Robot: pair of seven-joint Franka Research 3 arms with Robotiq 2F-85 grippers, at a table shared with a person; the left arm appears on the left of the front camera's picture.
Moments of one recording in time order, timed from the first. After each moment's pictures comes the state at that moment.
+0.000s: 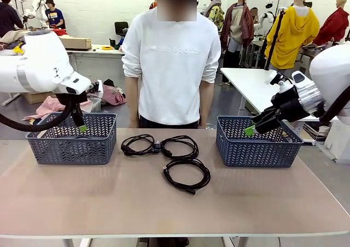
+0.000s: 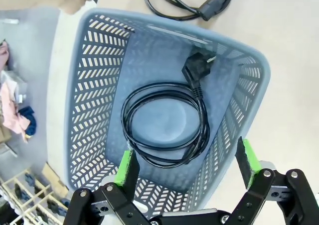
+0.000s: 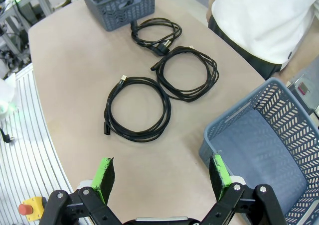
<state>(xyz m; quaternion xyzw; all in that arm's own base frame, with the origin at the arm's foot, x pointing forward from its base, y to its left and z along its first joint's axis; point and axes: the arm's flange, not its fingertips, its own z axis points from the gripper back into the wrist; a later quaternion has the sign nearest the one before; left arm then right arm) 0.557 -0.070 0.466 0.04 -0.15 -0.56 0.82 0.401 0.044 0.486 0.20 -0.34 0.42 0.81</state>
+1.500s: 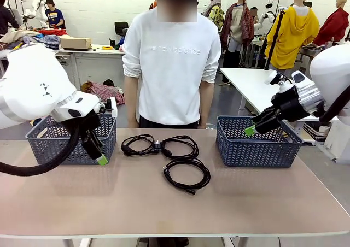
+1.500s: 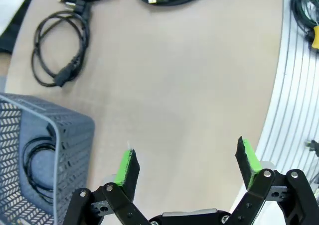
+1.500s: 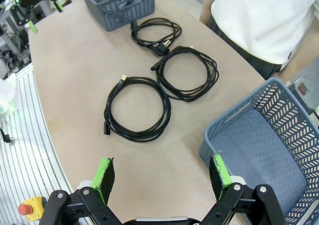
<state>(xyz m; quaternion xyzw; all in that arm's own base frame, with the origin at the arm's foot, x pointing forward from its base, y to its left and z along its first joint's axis) 0.388 -0.151 0.450 -0.12 -0.17 -0.56 0.80 0.401 0.044 0.486 0.20 -0.34 0.42 0.81</state>
